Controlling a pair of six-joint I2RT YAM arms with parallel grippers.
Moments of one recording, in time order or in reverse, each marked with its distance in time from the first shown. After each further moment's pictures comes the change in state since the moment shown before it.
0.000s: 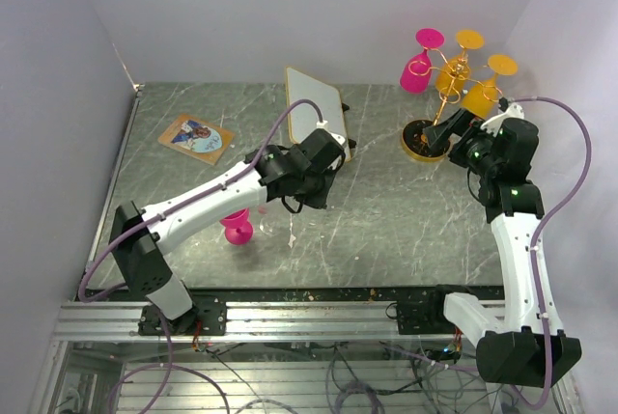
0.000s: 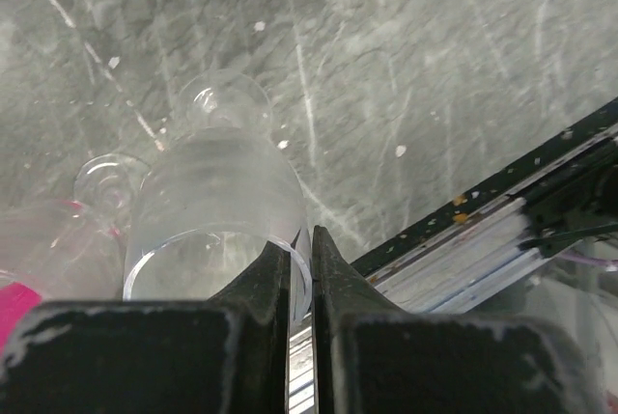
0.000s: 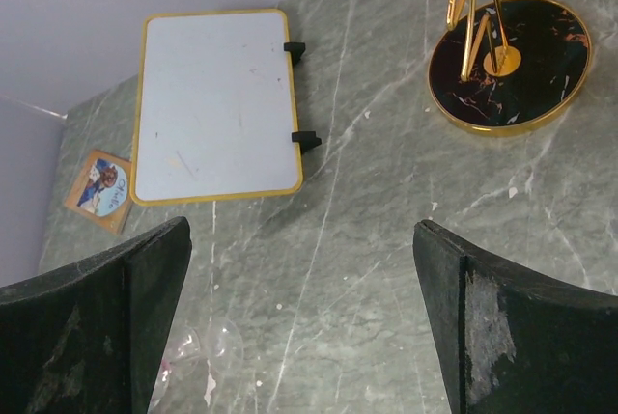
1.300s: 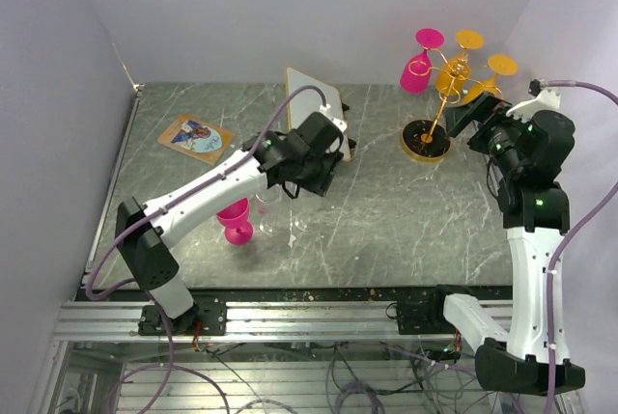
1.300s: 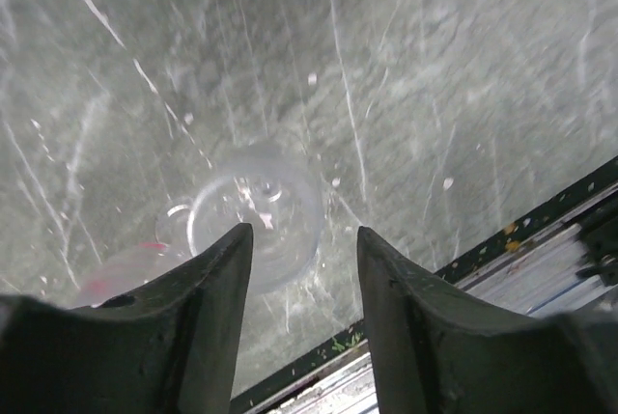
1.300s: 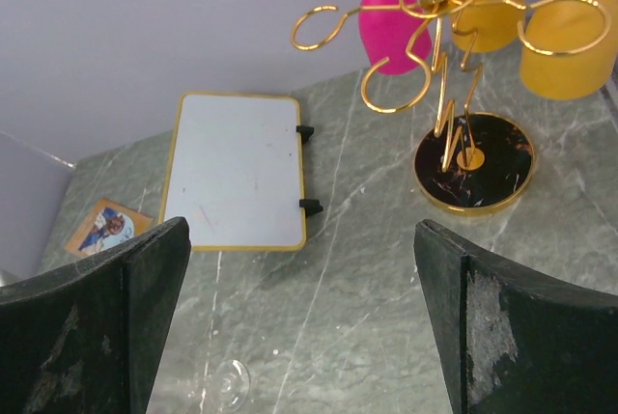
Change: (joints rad) left arm 0.043 0.056 0.074 -0.040 -0.056 0.159; right arm 0.000 -0.044 0.217 -0.092 0.055 -0.078
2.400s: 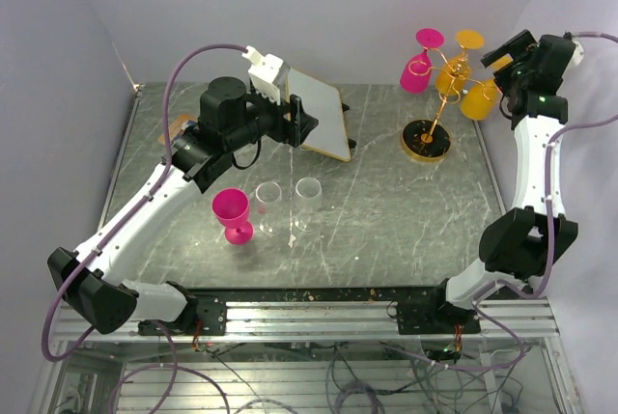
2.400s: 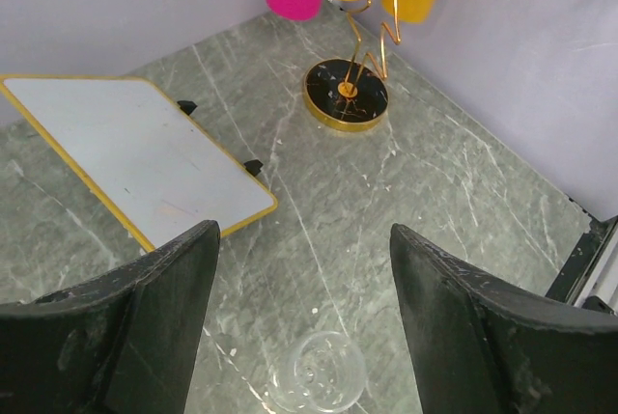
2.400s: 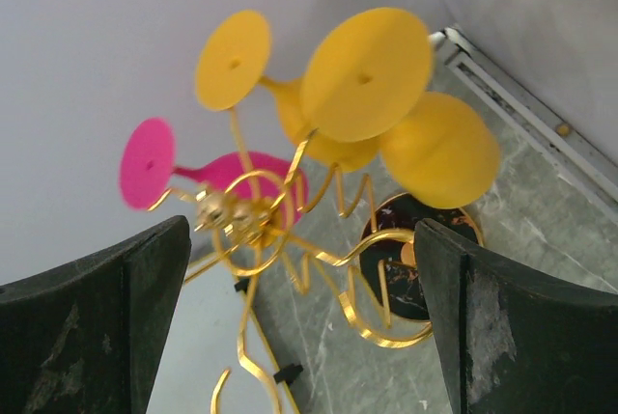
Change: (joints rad) left arm 0.309 -0.341 -0.201 0.642 0.338 0.158; right arm -0.159 0.673 0.482 0.054 0.210 0.246
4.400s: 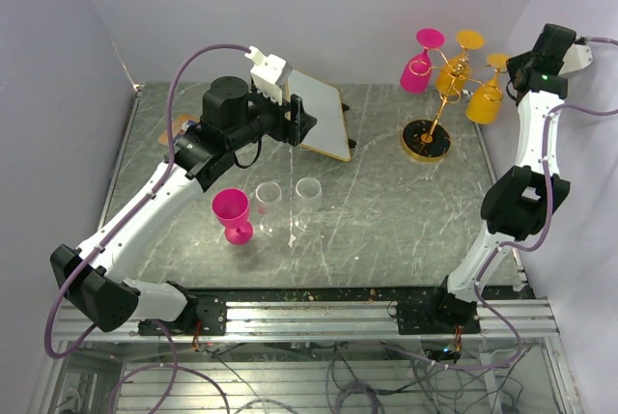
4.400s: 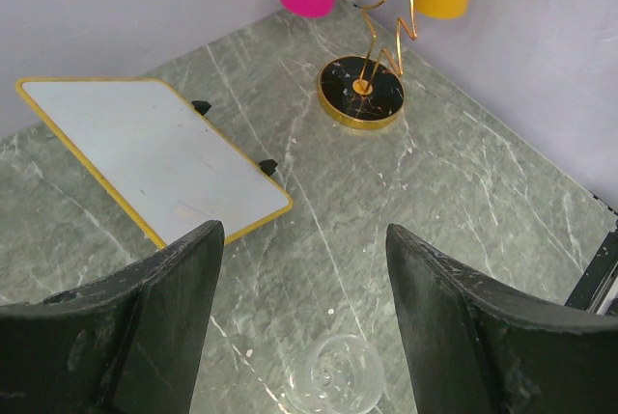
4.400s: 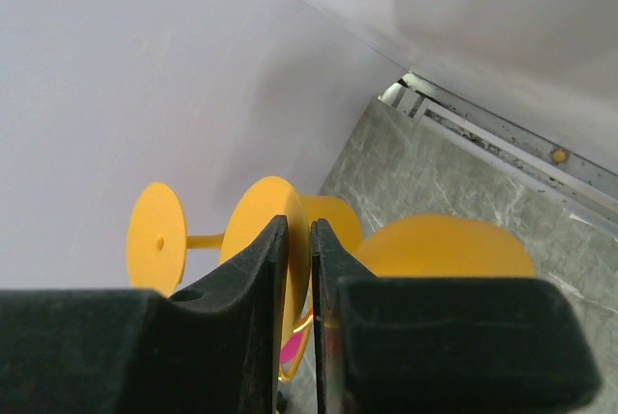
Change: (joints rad) left arm 0.004 0.014 0.000 0.008 -0.024 0.044; right arm -0.081 0.368 0.325 -0.053 0.140 0.234
